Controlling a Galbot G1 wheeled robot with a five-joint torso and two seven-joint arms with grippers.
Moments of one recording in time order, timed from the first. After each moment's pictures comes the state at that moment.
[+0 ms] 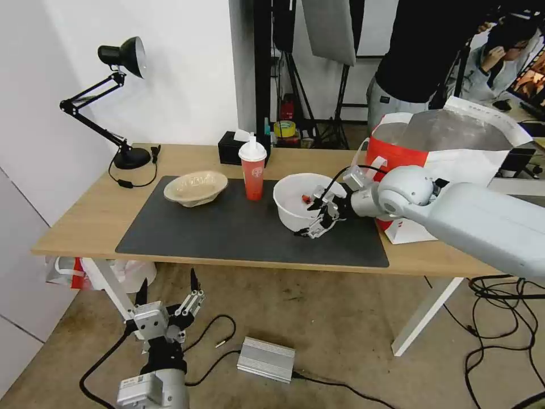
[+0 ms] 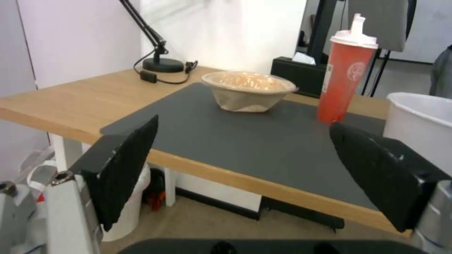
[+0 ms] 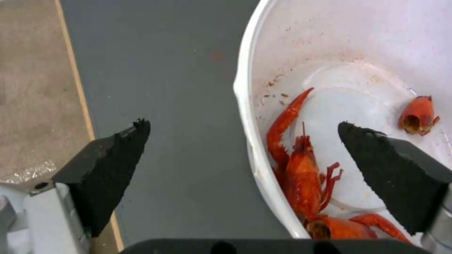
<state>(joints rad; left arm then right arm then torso) 1.82 -1.35 -0.26 -2.37 -0.06 -0.05 -0.56 0.19 0.72 -0.90 1.53 0.93 -0.57 -0.50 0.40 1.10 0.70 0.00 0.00</state>
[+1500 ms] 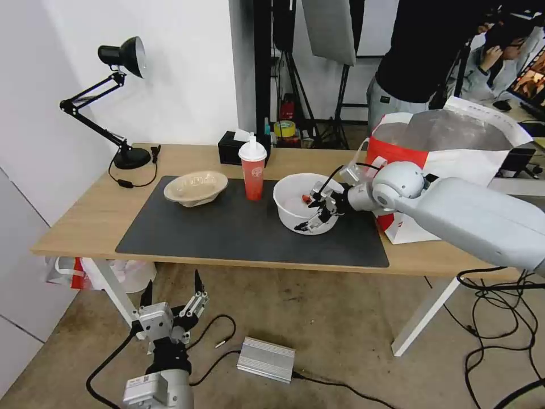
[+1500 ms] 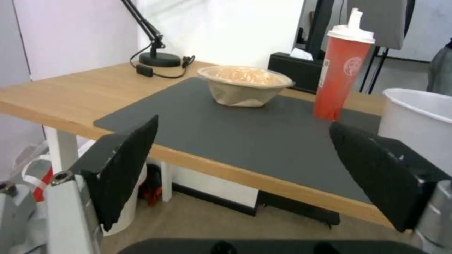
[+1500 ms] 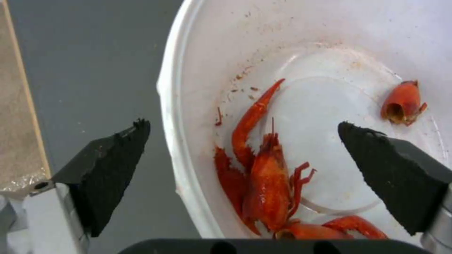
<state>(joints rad) 1.81 -1.36 -0.25 -2.35 -0.05 -0.05 -0.56 0.20 0.78 -0.91 1.40 0.94 -0.58 -0.52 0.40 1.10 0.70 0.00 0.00</state>
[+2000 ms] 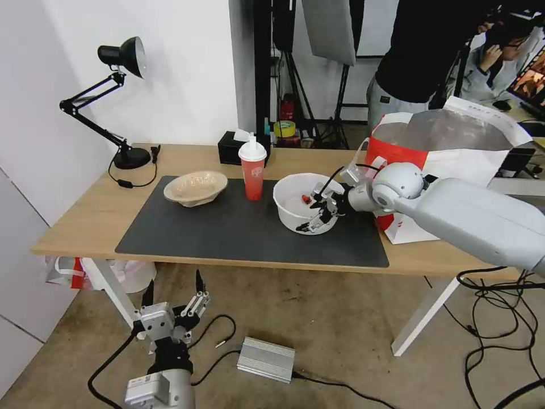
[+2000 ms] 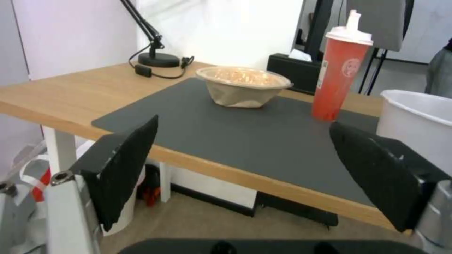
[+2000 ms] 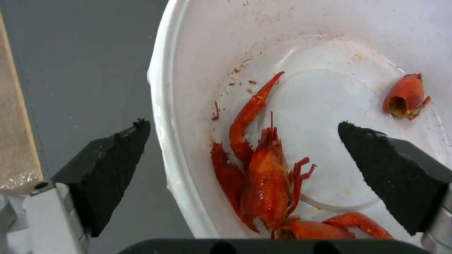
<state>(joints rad) 1.81 -1.37 -0.24 -2.35 -0.05 -0.05 -0.56 0.20 0.79 -0.91 1.39 0.93 -0.58 -0.52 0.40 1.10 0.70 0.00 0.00</state>
